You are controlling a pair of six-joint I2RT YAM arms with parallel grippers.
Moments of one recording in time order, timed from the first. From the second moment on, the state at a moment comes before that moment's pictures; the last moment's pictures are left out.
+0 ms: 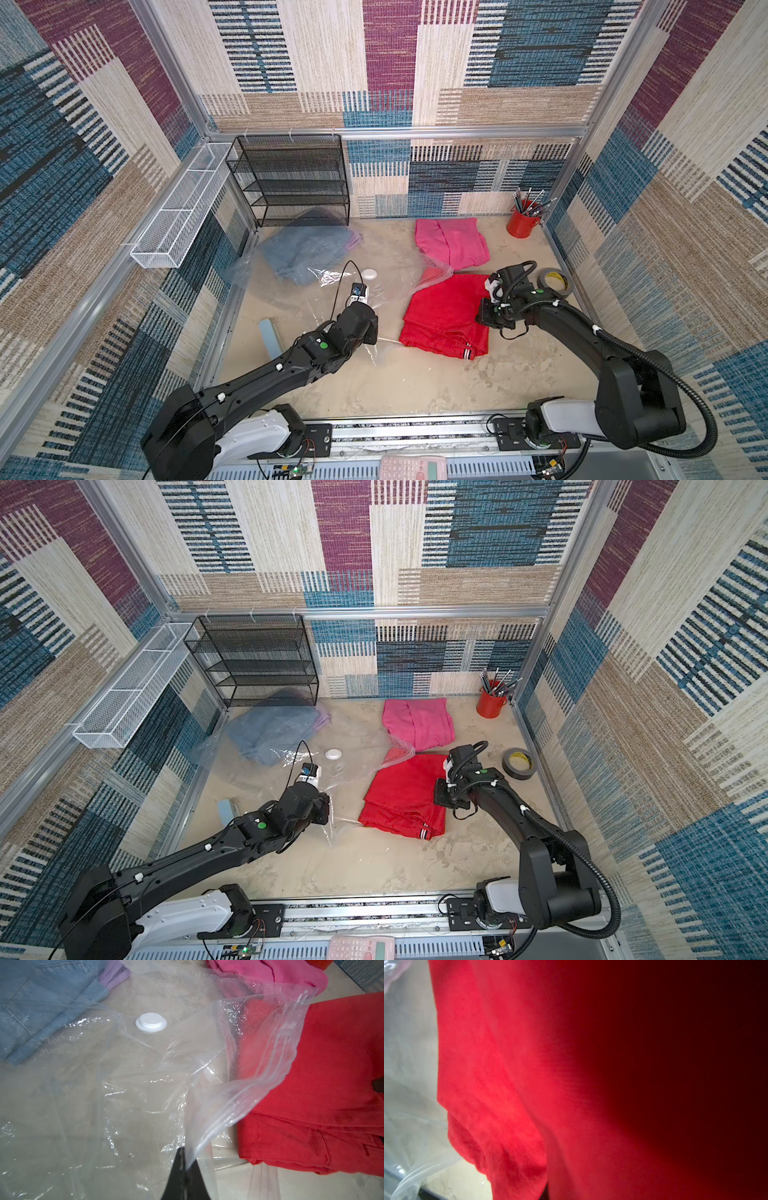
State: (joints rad) left arm -0.80 1.14 0.65 -0.24 -0.37 -0.46; right arm 0.18 1.33 0.82 -0.67 -0.29 0.37
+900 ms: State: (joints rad) left arm -0.78 1.64 0.83 -0.06 -0.35 -0.39; right arm 0.10 1.50 1.09 -0.95 -0.12 0.28
